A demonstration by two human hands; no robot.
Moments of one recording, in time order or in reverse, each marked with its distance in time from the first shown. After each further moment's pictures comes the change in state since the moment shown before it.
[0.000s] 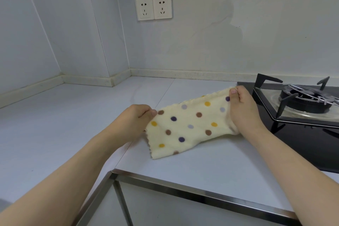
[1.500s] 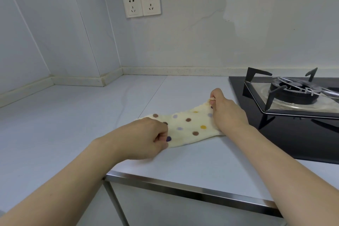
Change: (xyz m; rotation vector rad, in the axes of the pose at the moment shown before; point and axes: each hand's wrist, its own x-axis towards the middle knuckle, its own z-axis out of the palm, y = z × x) left_hand -0.026 0.042 0.018 0.554 -0.337 0.326; right_hand -0.008 0.011 0.001 -0.675 -0.250 -0.071
